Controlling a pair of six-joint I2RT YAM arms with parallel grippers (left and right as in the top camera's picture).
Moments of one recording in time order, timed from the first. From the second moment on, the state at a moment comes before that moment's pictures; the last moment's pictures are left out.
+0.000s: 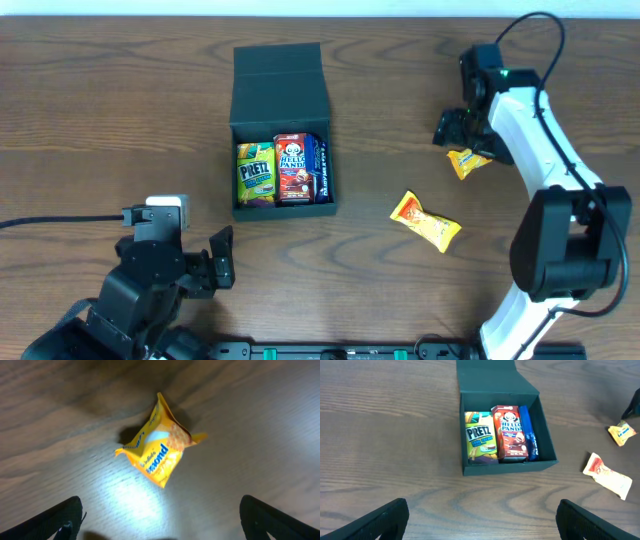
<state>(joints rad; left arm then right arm) -0.60 0.64 1.10 -1.21 -0.29 -0.49 0.07 1.94 1.53 -1.06 0.22 0.45</state>
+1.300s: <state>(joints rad) -0.60 0.64 1.10 -1.21 -0.29 -0.49 -0.06 1.94 1.25 -0.62 -0.03 -0.20</state>
